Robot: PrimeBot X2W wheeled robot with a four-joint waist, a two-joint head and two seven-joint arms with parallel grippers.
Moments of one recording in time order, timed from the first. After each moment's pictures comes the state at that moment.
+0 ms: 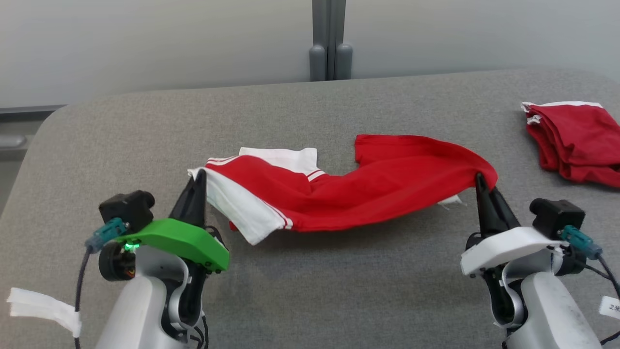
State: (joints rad) left arm -0.27 0.10 -0.24 0.23 -0.57 0.04 0.03; right arm -0.23 -0.06 0.01 0.36 0.31 0.13 -0.19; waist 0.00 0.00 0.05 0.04
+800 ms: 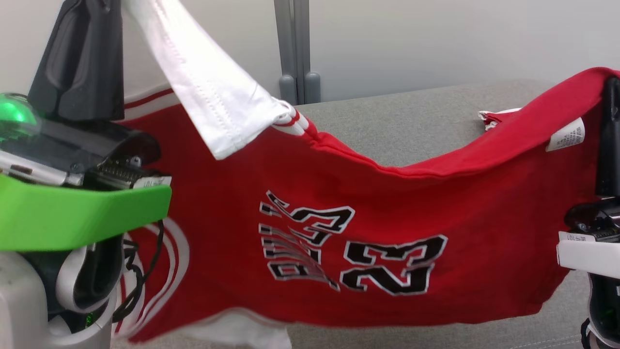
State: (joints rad) left arm -0.54 0.23 -0.20 -0.60 -0.52 0.09 0.27; right arm -0.09 -0.08 -0.11 -0.62 0.31 0.13 0.08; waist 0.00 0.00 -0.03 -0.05
